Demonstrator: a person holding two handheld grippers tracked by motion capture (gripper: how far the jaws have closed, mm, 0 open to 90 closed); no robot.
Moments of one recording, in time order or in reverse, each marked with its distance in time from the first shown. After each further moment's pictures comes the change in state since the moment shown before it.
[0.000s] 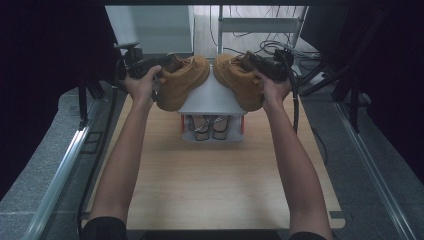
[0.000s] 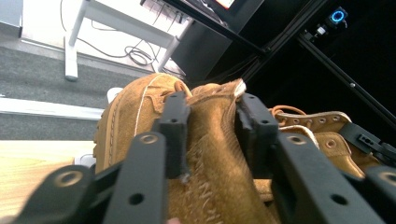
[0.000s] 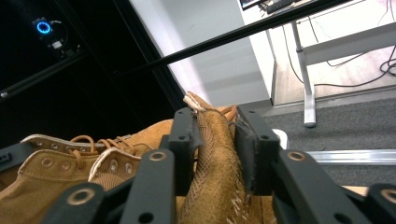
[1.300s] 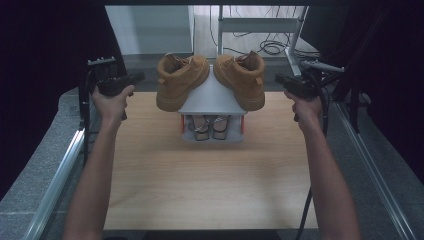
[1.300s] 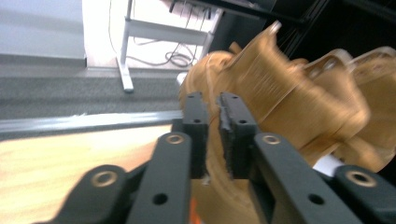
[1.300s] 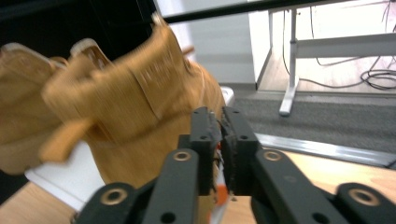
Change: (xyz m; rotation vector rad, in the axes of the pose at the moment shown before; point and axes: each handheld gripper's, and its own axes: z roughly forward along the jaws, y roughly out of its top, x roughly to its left) left arm 0.028 -0.025 -0.077 0.032 0.159 0.240; right arm -0.058 -0.011 -0.070 0.127 0.010 -0.202
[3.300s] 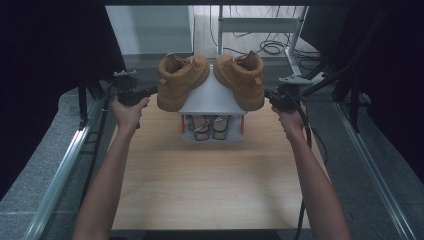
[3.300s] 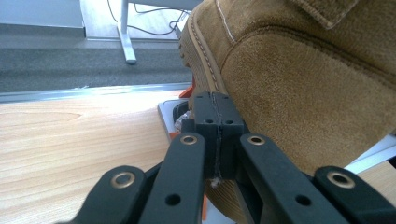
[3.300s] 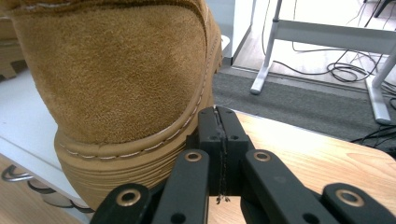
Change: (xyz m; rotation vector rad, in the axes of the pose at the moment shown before) left arm -0.009 -0.031 0.044 0.102 0.026 0.018; right arm 0.021 -0.044 0.035 0.114 -0.108 -0.159
